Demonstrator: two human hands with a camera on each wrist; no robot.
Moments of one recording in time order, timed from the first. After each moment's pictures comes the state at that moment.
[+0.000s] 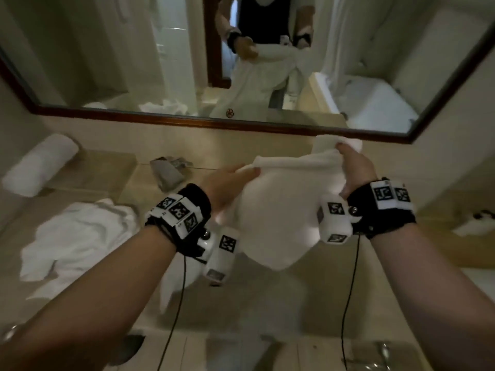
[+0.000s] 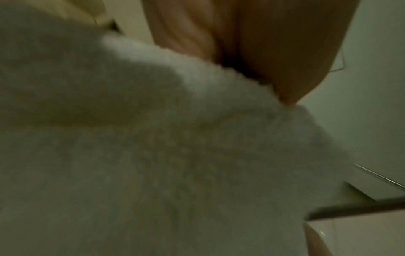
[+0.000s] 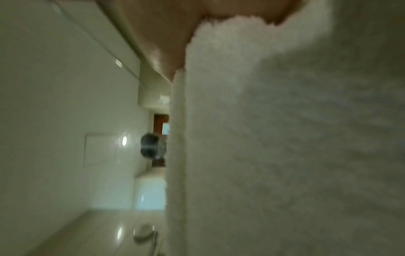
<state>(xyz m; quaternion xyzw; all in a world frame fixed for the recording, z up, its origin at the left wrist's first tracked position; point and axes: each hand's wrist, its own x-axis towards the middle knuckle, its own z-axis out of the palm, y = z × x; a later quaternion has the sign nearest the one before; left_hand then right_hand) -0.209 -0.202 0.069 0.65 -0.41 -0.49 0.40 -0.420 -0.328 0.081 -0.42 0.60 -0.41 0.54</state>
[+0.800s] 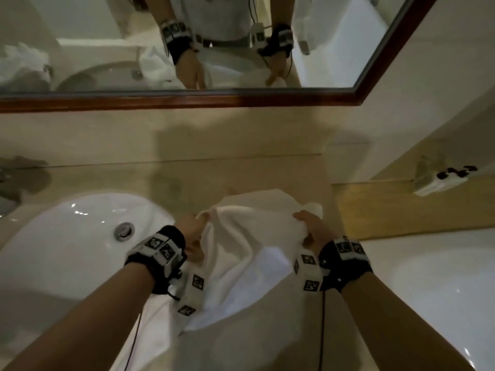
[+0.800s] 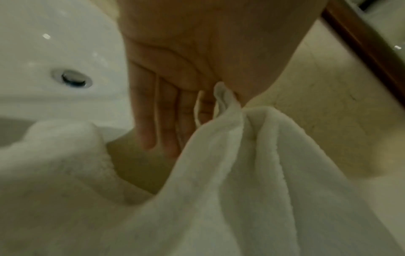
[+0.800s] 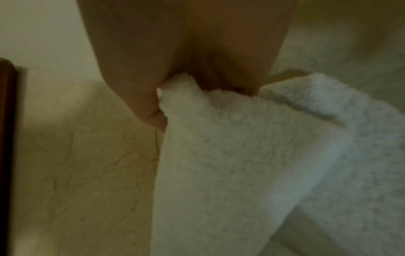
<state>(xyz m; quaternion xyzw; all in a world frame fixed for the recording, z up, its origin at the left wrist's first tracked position) -0.361 -0.424 -0.138 0.79 -0.21 -0.56 0.14 -0.620 -0.487 -0.129 -0.22 0.68 -0.18 0.68</state>
